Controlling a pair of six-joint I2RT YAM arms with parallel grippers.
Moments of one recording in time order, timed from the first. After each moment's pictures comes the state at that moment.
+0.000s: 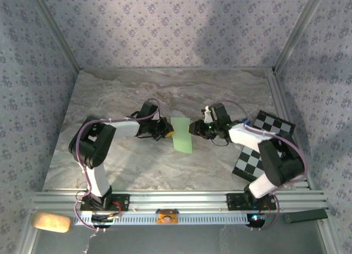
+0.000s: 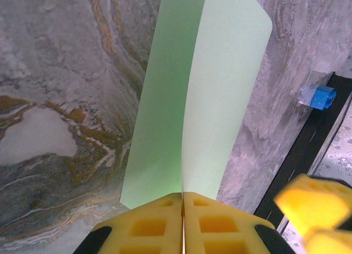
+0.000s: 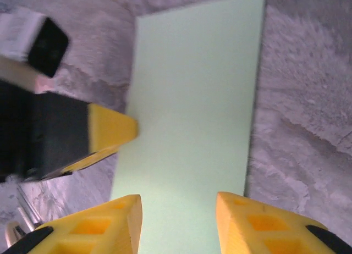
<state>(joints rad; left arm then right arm) -0.54 1.81 0.93 -0.03 0.56 -1.08 0.47 1.51 0.77 -0.08 -0.47 0.63</state>
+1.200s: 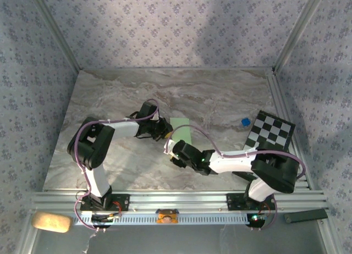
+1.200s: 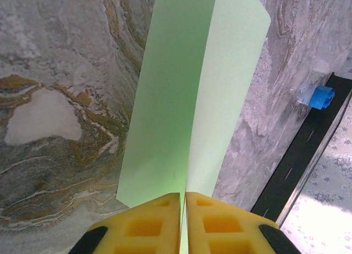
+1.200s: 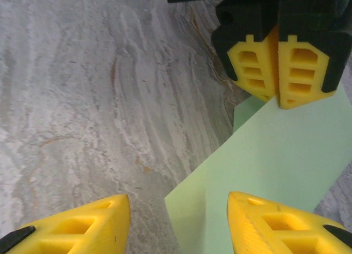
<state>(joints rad) -0.54 1.80 0.92 -0.04 0.56 -1.09 1.11 1.55 0.67 0.09 0.34 -0.18</state>
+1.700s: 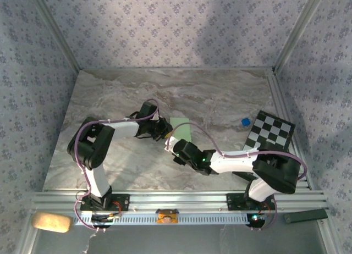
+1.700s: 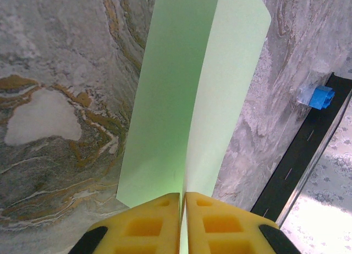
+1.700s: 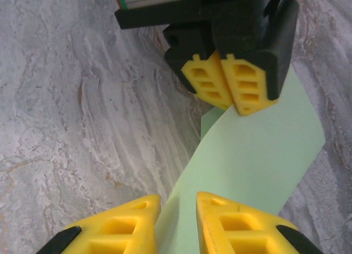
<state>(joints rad) -0.54 1.80 0.92 -0.04 0.56 -1.09 1.10 1.52 0.66 0.12 0.40 -0.15</state>
